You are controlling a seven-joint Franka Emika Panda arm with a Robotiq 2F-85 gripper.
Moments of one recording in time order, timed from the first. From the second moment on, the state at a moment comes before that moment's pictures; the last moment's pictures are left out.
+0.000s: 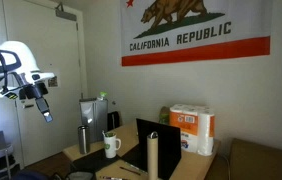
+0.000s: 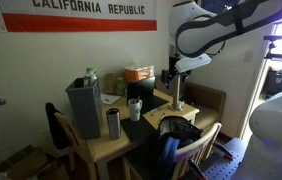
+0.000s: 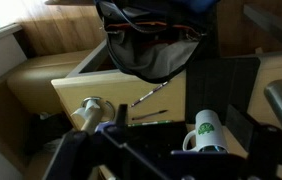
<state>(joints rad) -0.01 -0.75 0.28 -2.65 -0.10 2.12 0.42</state>
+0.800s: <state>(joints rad) -0.01 -0.70 0.28 -2.65 -0.11 2.14 0.42</state>
